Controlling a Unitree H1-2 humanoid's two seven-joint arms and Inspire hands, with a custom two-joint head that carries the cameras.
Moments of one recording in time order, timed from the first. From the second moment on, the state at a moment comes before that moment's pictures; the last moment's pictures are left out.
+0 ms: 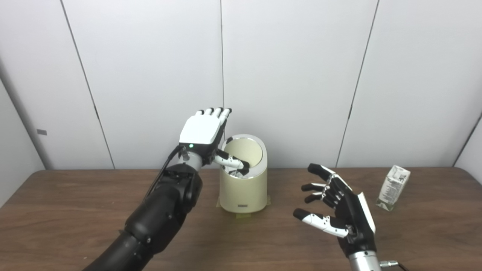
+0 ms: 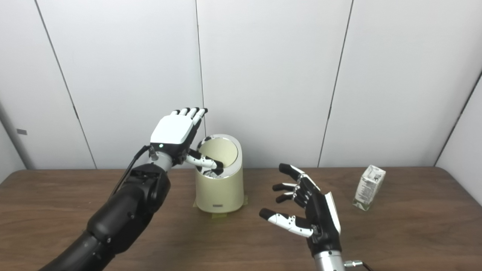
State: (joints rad) left arm -0.84 0.27 -0.50 0.39 0.98 0.33 -0.07; right arm -0.16 -0.02 -0.01 -0.10 -0.06 -0.12 -0.04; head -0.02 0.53
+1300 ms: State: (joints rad) left arm -0.83 0.19 -0.48 0.52 0.91 0.31 0.08; right arm -0.16 -0.03 0.02 -0.14 -0.11 -0.09 -0.03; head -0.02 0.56
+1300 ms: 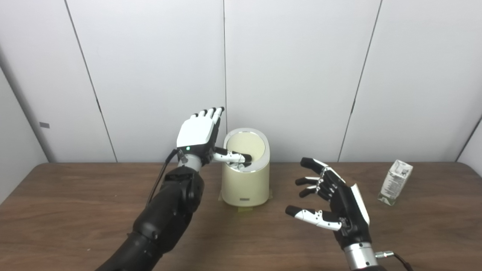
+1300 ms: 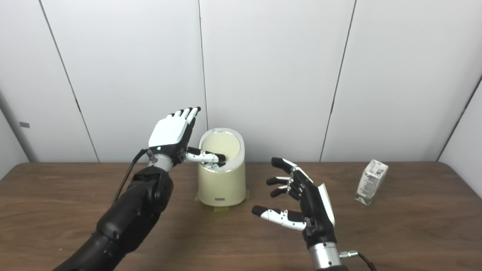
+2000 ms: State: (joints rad) left arm -0.98 0.27 -0.74 0.48 1.22 0.45 -0.29; right arm -0.16 -0.04 0.02 -0.14 -0.10 -0.09 -0.03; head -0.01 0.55
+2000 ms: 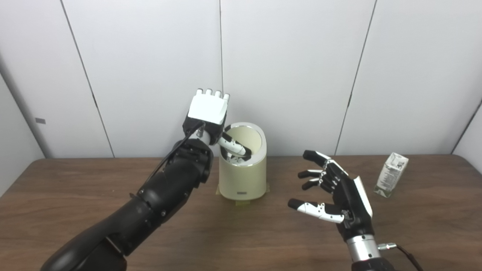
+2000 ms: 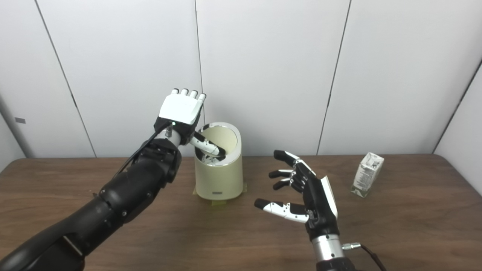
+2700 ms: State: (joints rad) left arm -0.78 0.26 -0.40 0.31 0.97 0.31 0.03; right arm -0.16 -0.04 0.01 -0.11 -0.10 -0.09 -0.03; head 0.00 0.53
